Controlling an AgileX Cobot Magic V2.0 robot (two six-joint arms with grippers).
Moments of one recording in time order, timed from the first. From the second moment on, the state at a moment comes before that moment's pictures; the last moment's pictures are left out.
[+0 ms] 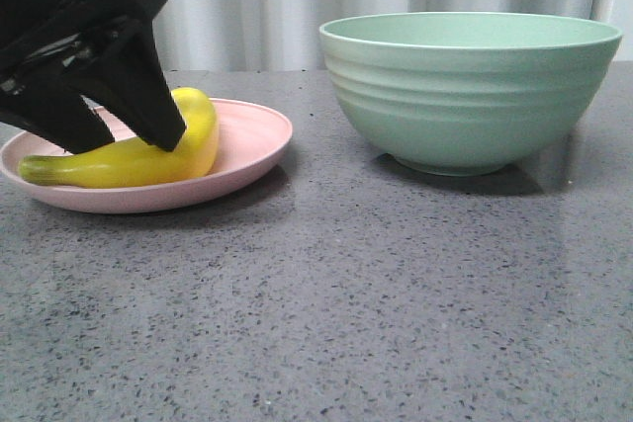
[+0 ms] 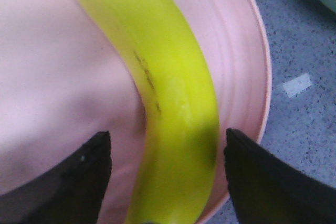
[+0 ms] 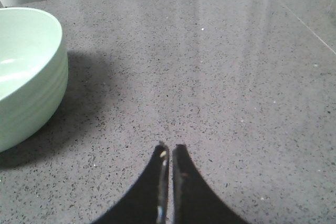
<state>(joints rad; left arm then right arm) -0.47 1.44 -1.00 -0.43 0.70 0.14 -0.13 0.33 -0.44 -0.06 0.55 0.14</state>
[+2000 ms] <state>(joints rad) -0.74 1.24 -1.27 -0.44 1.09 0.72 0.38 0.77 -1.03 0.17 0.88 0.00</state>
